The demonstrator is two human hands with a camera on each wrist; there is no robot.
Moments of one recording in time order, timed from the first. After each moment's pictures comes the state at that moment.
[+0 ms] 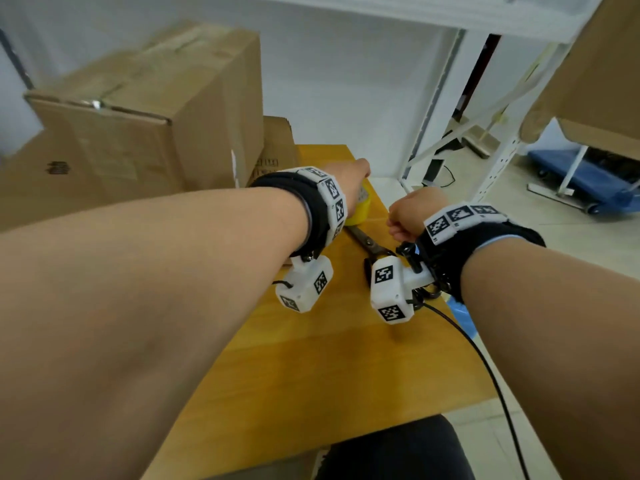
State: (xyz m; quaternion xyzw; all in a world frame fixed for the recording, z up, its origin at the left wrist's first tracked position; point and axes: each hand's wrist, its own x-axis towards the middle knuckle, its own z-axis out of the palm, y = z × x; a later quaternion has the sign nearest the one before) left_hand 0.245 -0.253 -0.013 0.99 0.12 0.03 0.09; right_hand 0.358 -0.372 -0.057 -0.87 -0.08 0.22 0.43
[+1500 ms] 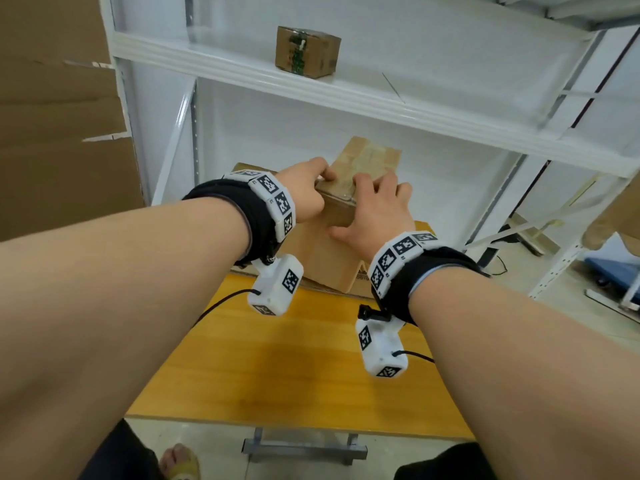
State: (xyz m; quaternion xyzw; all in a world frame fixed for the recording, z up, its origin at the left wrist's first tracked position) left_hand -0.017 -0.130 0.070 0.90 0.28 0.17 0.29; right_hand 0.097 -0.233 0.037 -0.87 -0.44 -0.20 0.12
